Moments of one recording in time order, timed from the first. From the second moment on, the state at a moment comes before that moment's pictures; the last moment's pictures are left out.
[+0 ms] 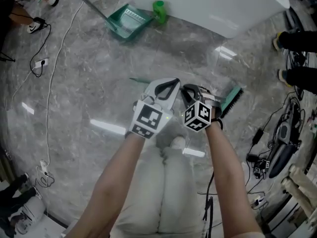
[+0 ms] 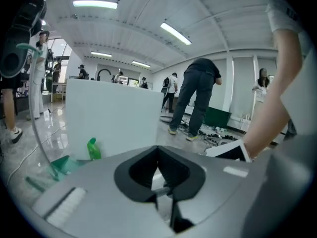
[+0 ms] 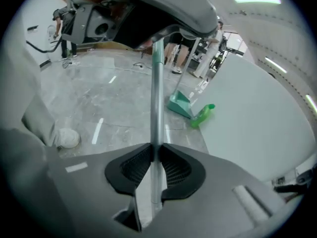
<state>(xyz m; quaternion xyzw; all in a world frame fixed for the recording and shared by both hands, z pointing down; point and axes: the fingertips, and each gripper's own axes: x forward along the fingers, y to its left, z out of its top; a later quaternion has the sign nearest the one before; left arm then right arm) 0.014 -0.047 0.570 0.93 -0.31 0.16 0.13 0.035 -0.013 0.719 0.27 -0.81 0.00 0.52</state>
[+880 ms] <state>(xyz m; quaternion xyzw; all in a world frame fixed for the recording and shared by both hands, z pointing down) 0.086 -0.058 0.469 0.92 -0.30 0.21 0.14 0.208 -0.055 0.499 0.65 -0.71 0.14 0.25</state>
